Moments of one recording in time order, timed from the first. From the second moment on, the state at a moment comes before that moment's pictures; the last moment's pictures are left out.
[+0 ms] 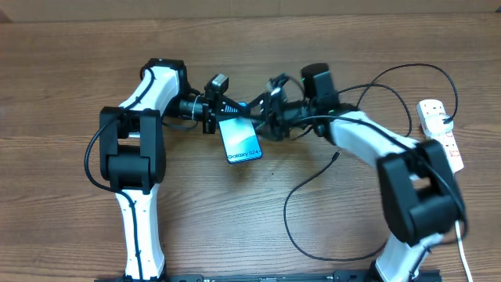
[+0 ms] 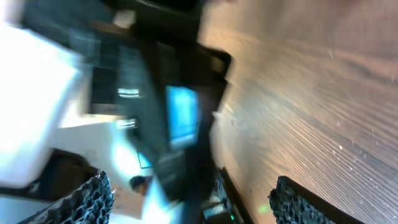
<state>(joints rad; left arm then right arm) -0.09 2.37 1.79 -1.67 1.48 0.38 0.34 1.92 1.15 0.07 -1.17 0.91</state>
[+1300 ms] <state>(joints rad) -0.18 2.37 1.79 -1.68 1.28 0.98 0.21 1.75 1.16 -0.75 -0.62 0.36</state>
